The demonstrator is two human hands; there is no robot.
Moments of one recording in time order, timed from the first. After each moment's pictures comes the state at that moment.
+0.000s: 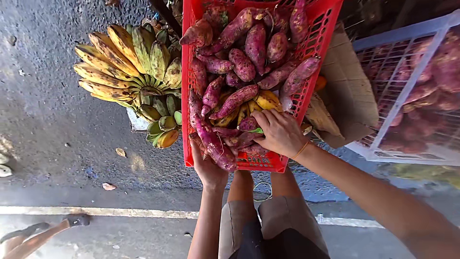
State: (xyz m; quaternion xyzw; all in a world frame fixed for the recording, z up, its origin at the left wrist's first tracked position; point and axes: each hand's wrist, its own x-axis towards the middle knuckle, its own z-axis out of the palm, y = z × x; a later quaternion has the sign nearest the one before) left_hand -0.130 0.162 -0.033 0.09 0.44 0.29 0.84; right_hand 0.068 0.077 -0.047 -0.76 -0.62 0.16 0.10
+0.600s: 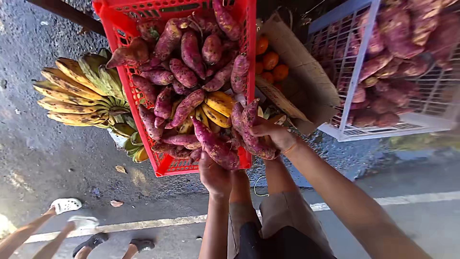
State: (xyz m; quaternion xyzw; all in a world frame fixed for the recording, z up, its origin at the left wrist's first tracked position) left_hand -0.055 0.072 -0.015 0.19 0.43 0.30 0.83; right_hand 0.116 -0.002 -0.028 -0.43 -0.04 0.66 0.62
